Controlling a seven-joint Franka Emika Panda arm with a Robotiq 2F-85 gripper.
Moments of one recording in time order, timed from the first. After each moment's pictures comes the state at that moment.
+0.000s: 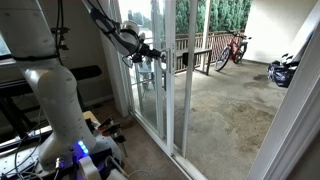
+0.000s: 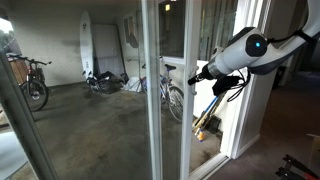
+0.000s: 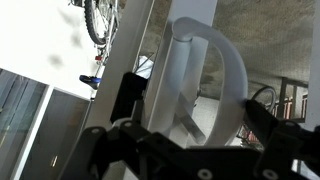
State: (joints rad) arm 0.13 -0.03 0.15 -2.34 -1.75 2.61 1.86
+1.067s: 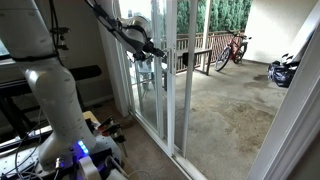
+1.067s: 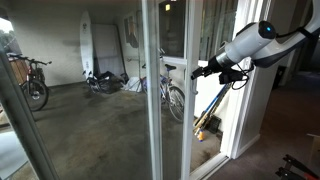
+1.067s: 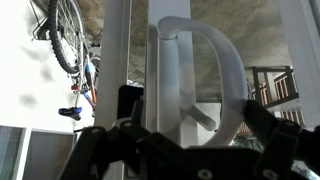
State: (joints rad) arm 0.09 -0.08 0.01 -2.33 -1.75 2.95 1.92
